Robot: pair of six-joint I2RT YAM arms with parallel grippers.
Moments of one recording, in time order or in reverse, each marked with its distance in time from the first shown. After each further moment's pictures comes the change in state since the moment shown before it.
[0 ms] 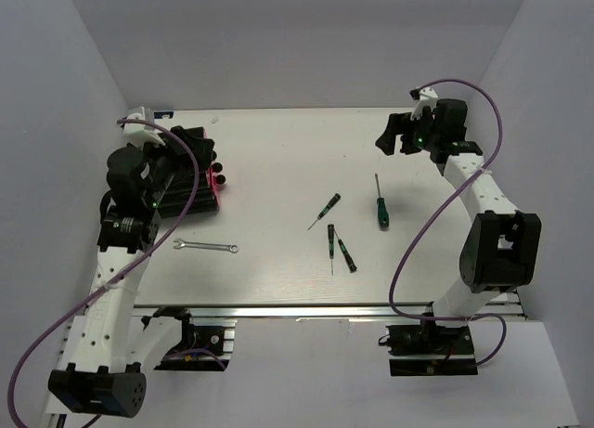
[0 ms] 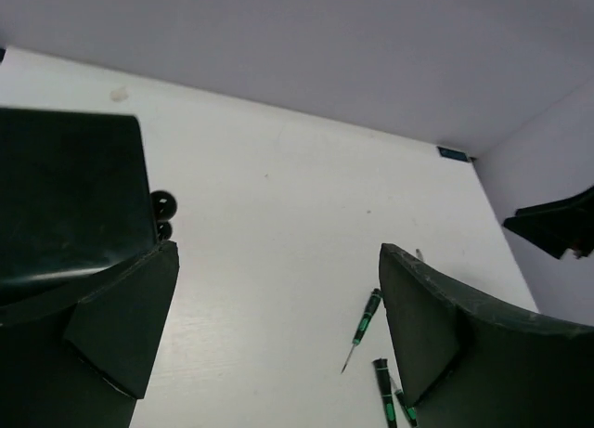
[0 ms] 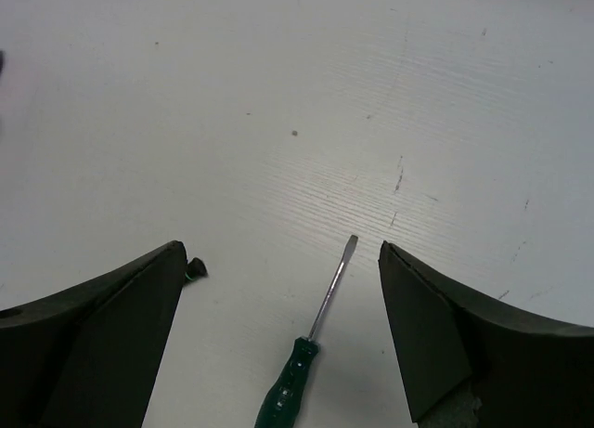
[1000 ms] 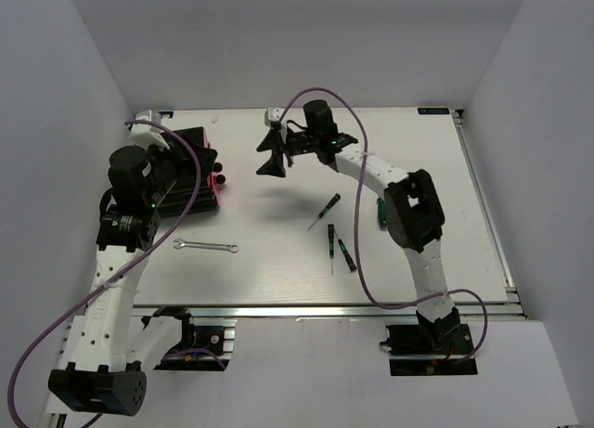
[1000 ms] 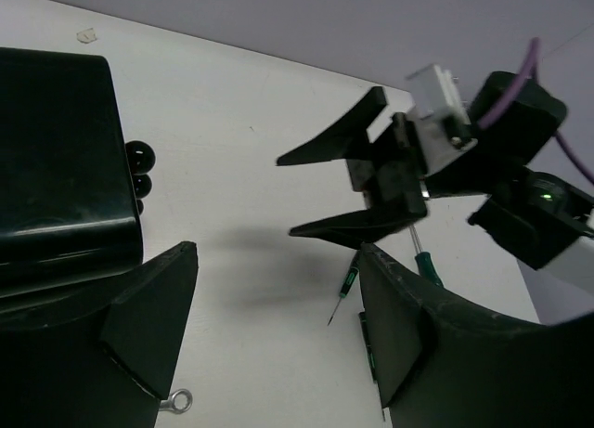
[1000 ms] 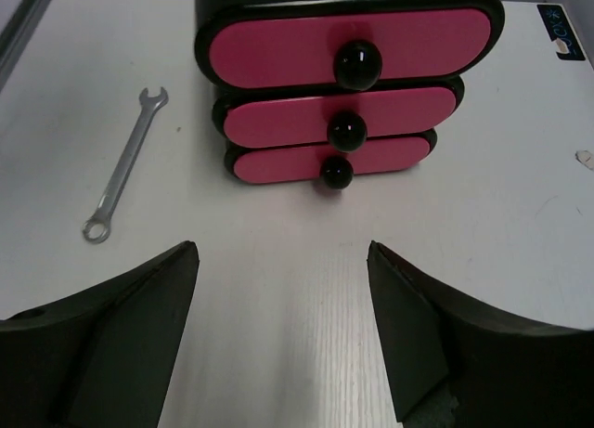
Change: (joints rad) left arm 0.000 -0.010 0.031 -0.092 0.111 -0.009; right arm 0.554 0.531 0.493 0.205 -0.548 -0.368
